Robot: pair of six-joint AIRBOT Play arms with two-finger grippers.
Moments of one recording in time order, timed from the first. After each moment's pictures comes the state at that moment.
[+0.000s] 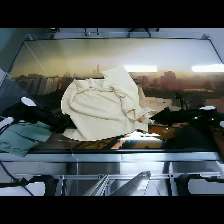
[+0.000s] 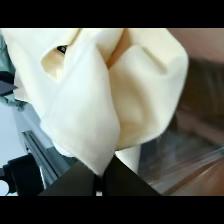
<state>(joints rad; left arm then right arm) 0.13 -1.55 0.83 0.97 -1.27 -1.23 -0.28 -1.52 0.69 -0.39 1.27 0.75</state>
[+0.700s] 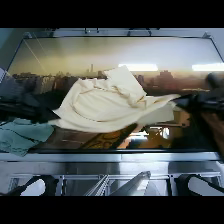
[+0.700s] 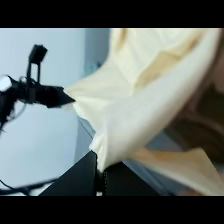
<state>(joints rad) 0.42 -1.17 0.93 0.71 -1.57 -1.08 -0.54 -1.23 0.82 -0.17 1.64 0.81</state>
